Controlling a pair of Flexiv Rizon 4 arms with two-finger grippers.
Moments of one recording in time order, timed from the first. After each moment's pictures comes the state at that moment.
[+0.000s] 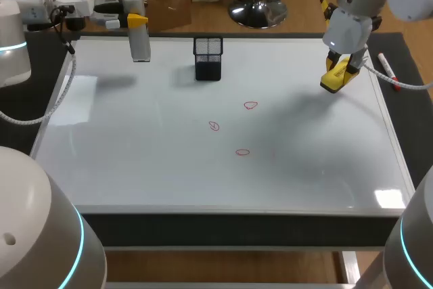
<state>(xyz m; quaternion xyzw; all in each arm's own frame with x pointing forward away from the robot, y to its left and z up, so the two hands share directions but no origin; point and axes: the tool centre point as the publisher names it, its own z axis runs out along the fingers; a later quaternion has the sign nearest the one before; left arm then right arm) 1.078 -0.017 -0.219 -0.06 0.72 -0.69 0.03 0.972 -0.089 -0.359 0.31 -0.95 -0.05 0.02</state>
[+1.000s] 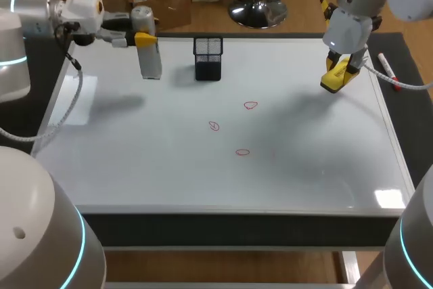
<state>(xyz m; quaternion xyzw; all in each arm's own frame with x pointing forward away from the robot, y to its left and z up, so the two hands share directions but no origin) 0.985 -0.056 -0.210 0.00 0.71 -0.71 -0.01 0.972 -0.089 -0.359 0.31 -0.95 -0.05 0.02</state>
